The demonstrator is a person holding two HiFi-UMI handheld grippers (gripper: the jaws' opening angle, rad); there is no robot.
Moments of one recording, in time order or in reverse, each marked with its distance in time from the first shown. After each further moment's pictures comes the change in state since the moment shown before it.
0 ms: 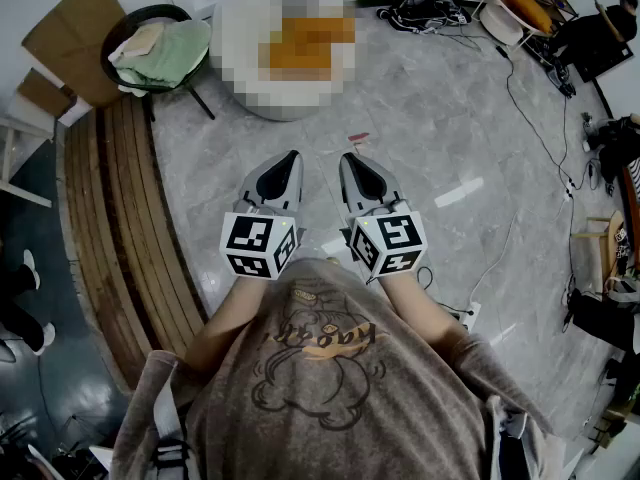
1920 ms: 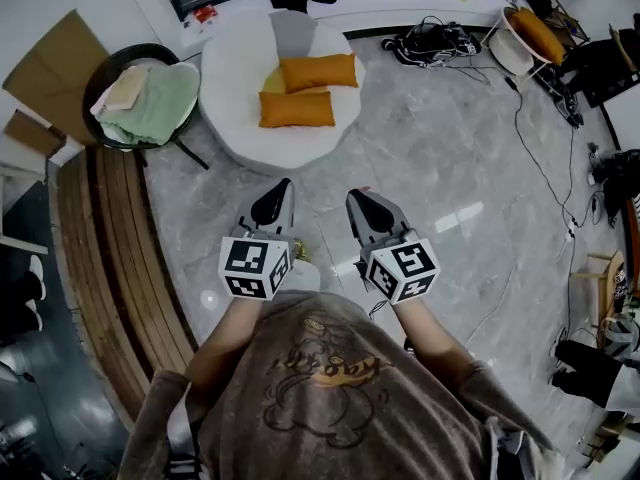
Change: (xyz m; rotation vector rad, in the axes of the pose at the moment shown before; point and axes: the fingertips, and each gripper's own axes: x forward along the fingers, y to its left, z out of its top) left arm 0.212 0.129 0.027 0.006 0.065 0.031; right arm 0.188 -0.136 0.025 0.055 0.078 0.101
